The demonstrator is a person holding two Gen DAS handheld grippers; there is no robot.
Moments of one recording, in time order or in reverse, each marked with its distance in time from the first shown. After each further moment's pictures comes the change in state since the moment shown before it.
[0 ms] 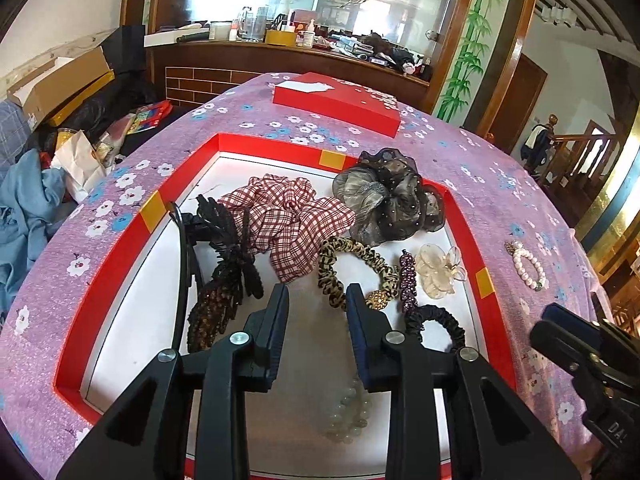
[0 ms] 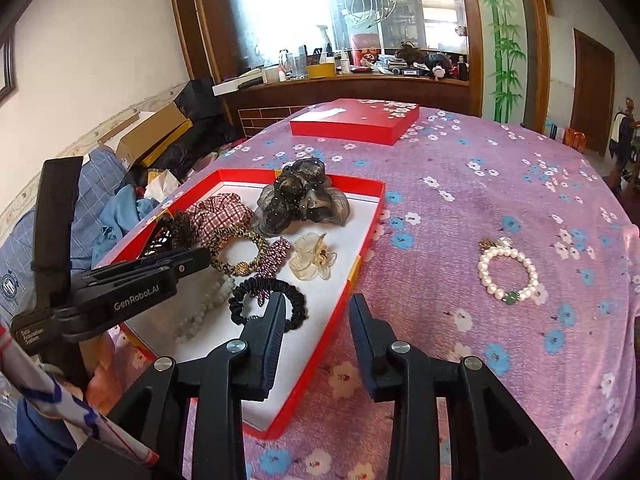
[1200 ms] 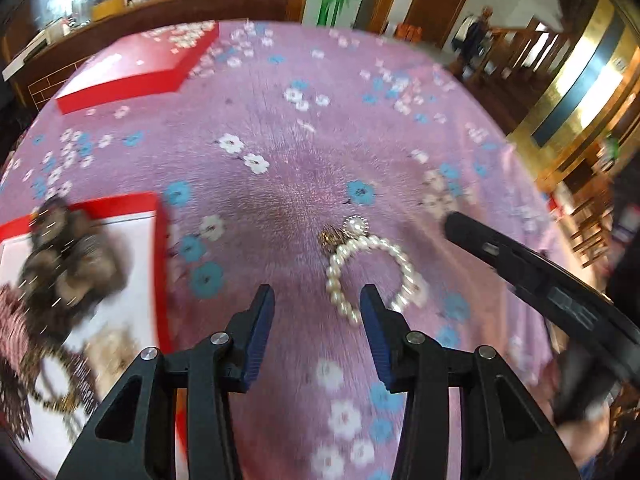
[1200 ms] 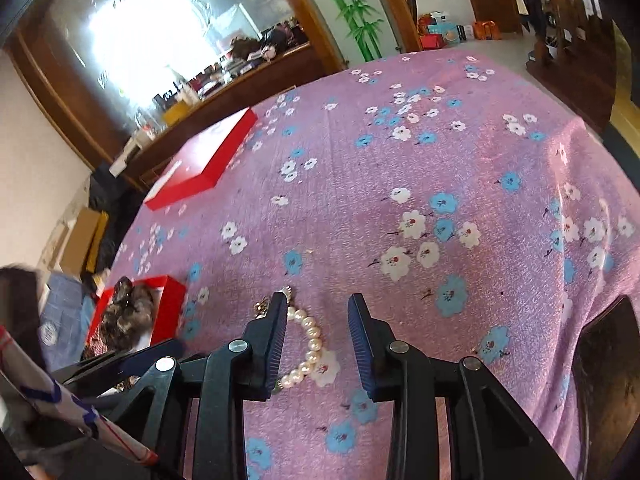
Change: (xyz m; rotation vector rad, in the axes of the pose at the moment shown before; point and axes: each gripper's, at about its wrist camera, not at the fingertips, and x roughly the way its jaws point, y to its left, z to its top) left arm 0.105 -0.236 0.047 0.265 0.368 -0.177; right arm 0.005 -0.235 0.037 0.483 0.055 -0.054
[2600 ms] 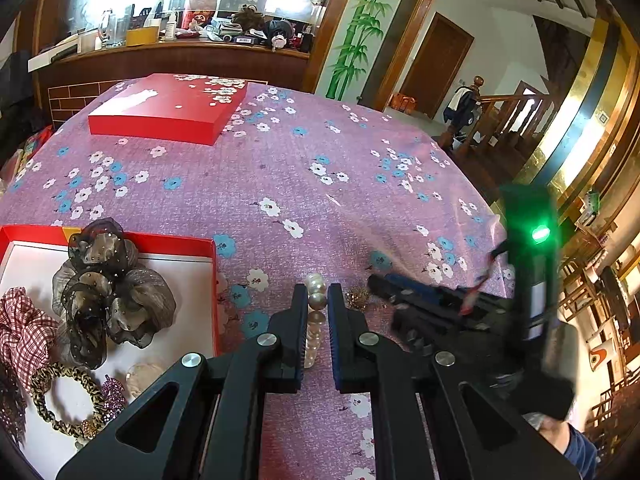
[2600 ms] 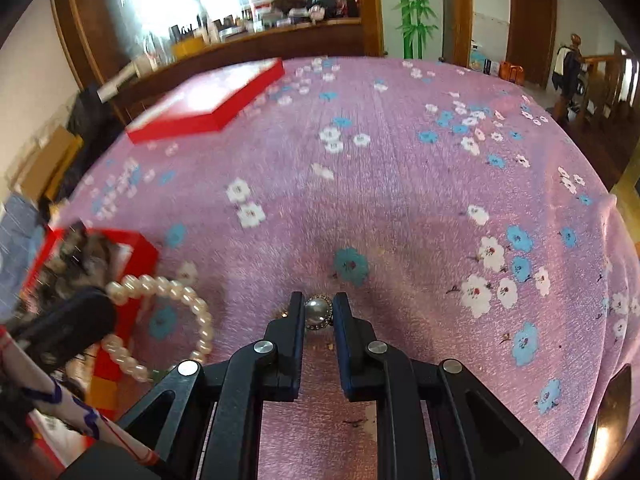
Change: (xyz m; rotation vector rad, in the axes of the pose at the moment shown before) left arm -0.049 0.049 -0.010 -0.080 -0.288 -0.085; right arm 0.063 0.067 0.001 -0.258 0.058 -0.156
